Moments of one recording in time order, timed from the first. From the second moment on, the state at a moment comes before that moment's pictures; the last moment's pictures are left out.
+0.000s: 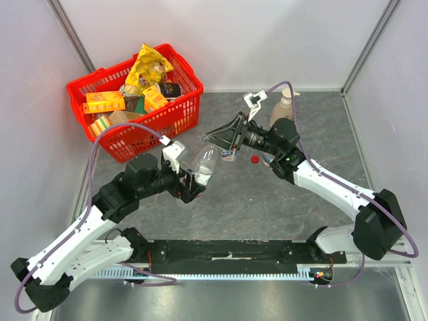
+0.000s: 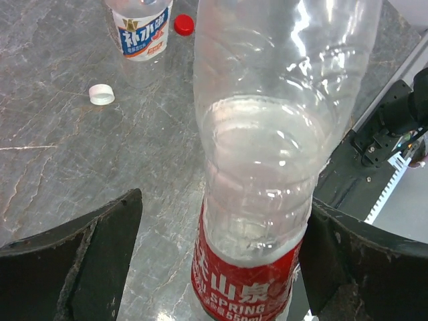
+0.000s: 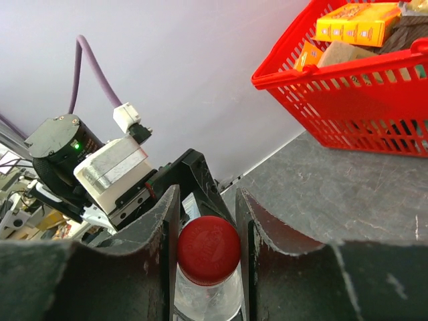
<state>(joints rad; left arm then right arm) -0.74 0.73 0.85 -0.55 0.17 -0.19 0.67 1.36 0.99 0.60 -0.59 0.82</state>
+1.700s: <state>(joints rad) -0.74 0.80 0.86 -0.59 0.08 -0.12 0.67 1.35 1.02 0.37 -0.47 0.68</state>
